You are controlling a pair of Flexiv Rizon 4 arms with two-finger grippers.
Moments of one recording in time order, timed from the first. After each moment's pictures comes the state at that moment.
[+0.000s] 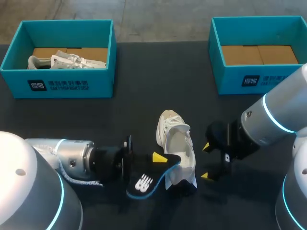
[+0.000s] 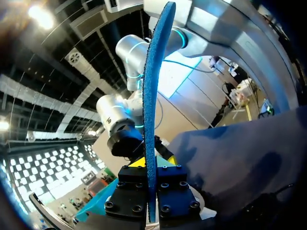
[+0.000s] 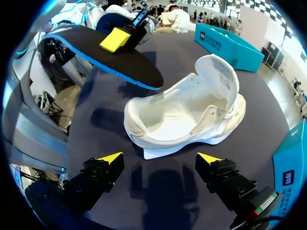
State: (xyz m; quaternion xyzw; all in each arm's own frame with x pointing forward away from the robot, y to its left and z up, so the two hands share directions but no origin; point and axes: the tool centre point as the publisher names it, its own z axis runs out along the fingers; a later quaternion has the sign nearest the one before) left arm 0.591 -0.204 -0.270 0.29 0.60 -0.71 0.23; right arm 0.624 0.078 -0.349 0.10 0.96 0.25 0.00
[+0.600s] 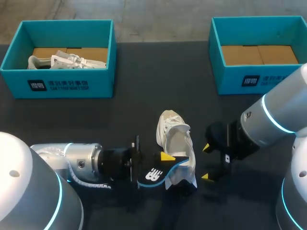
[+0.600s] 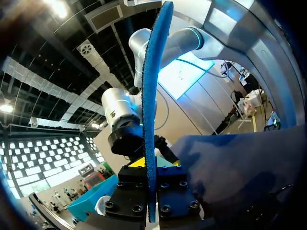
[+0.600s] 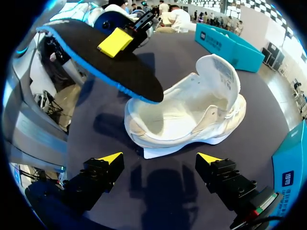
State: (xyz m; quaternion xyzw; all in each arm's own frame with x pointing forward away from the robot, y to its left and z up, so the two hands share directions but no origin) left arm 0.591 -0.225 -0.269 0.24 0.61 -0.73 0.21; right arm 0.622 0.075 -0.352 0.09 0.97 0.24 0.00
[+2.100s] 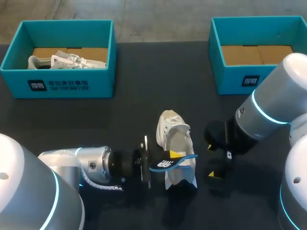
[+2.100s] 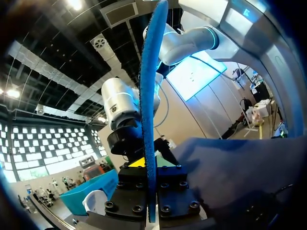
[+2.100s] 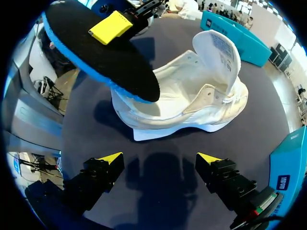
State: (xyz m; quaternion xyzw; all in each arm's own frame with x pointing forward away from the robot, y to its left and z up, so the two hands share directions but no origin) left arm 0.602 -0.249 -0.277 0.19 0.62 -0.74 0.19; right arm 0.638 0.055 -0.363 0.07 0.98 0.18 0.00
